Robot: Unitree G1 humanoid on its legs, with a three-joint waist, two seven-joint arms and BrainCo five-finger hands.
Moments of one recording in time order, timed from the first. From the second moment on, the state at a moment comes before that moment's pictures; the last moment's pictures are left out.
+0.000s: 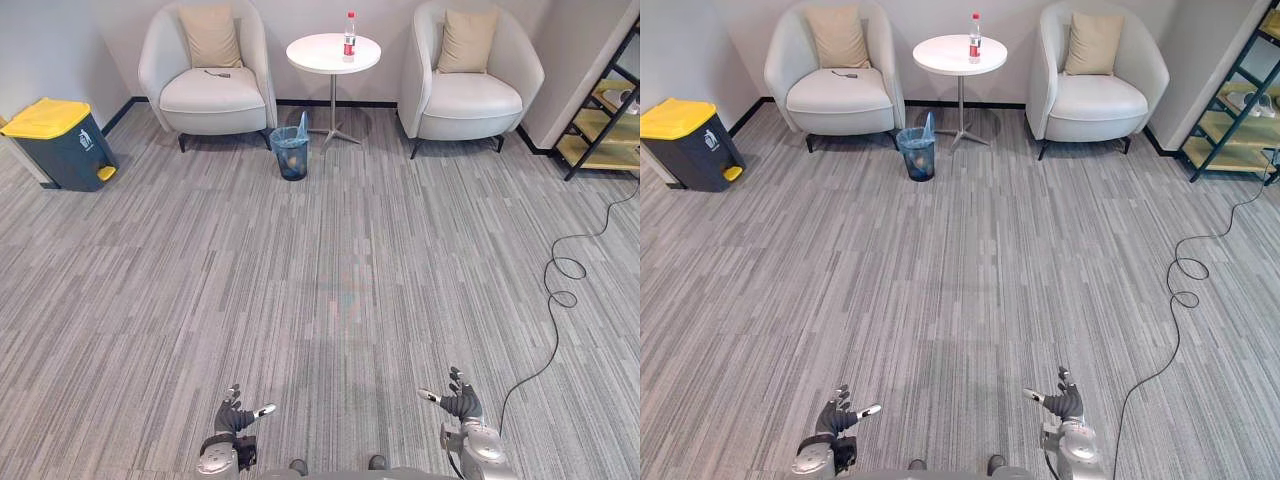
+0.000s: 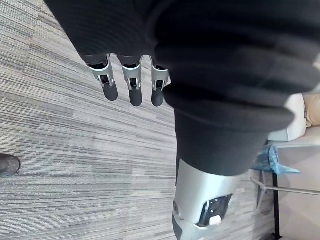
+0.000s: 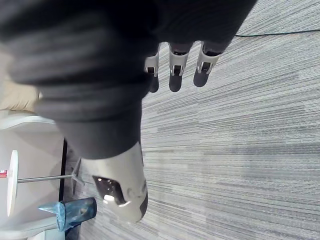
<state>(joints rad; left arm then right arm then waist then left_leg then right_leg) 0.16 0.10 0.02 0.75 -0.10 -0.09 0.13 0.13 -0.08 -0.12 0.68 0.03 -0.10 -0.13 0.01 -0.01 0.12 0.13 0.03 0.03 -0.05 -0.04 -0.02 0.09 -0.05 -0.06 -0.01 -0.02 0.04</state>
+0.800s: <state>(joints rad) 0.16 0.08 0.03 0.80 -0.09 -0.09 0.13 0.12 -0.08 -0.13 0.77 0.07 -0.10 -0.13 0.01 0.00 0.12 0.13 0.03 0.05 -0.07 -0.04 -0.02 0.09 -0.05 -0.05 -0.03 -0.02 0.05</state>
